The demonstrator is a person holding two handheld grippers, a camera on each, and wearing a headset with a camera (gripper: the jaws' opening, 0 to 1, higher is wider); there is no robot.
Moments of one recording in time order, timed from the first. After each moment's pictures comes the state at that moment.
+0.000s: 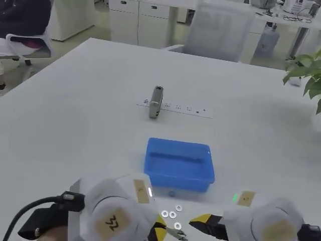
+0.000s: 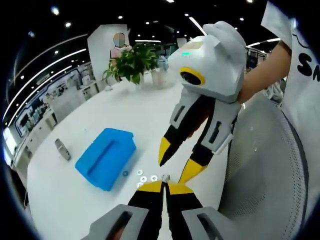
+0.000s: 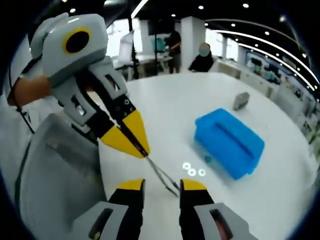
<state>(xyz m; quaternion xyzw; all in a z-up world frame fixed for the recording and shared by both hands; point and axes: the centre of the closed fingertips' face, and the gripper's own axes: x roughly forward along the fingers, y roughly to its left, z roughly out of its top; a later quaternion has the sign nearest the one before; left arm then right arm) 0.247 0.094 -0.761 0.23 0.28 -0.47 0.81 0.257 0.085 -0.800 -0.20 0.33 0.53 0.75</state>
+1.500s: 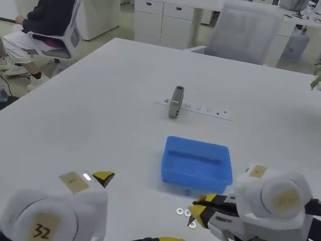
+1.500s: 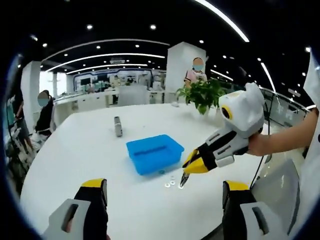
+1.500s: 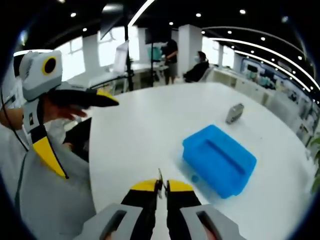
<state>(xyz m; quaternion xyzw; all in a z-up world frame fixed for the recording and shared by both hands) 0.241 0.166 -0.721 -0.02 0.22 -0.21 0.95 0.300 0.099 -0.773 -0.18 0.29 0.51 0.79</state>
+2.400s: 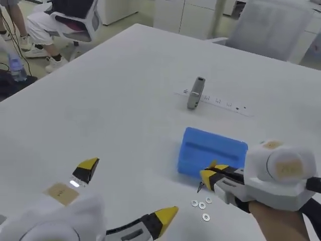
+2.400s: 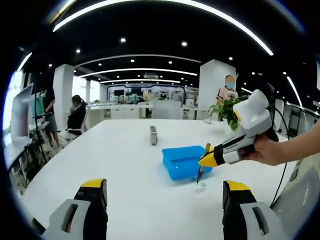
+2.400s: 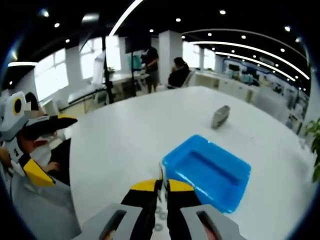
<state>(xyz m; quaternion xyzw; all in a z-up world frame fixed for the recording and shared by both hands) 0.242 0.215 -0.731 0.00 0.16 -0.08 0.98 0.342 0.121 -0.778 -0.13 0.29 0.45 0.83</state>
